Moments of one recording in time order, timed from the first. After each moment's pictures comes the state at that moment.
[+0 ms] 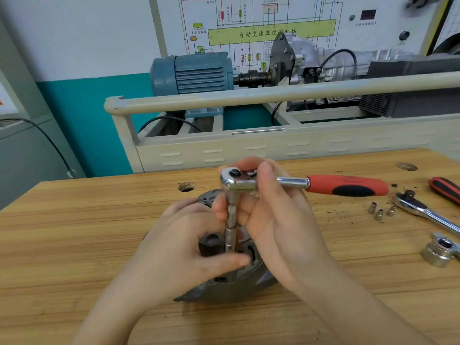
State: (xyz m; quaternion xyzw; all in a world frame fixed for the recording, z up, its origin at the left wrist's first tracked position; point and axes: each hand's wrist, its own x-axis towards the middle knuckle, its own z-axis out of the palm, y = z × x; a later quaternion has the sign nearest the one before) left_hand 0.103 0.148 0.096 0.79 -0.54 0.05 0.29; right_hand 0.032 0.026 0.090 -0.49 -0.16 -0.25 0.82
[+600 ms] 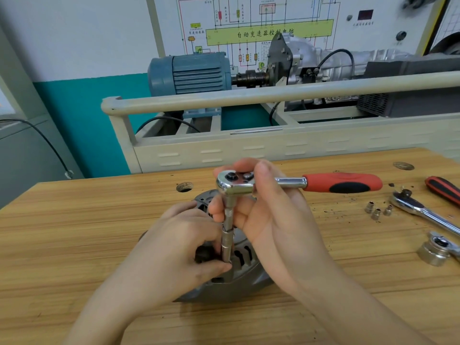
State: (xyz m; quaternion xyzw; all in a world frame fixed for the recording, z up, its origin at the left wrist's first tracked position) left_hand 0.110 0.153 0.094 0.79 -0.58 0.06 0.18; right_hand 0.030 0.025 0.092 -0.48 -0.15 -0.24 0.83
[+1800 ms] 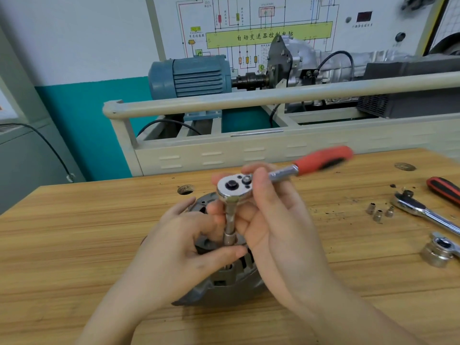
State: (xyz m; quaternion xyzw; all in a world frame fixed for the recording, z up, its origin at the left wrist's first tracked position) left_hand 0.102 0.149 0.097 0.79 -0.50 0.02 0.36; right_hand 0.023 0.035 0.095 -0.44 -0.11 -0.24 0.85
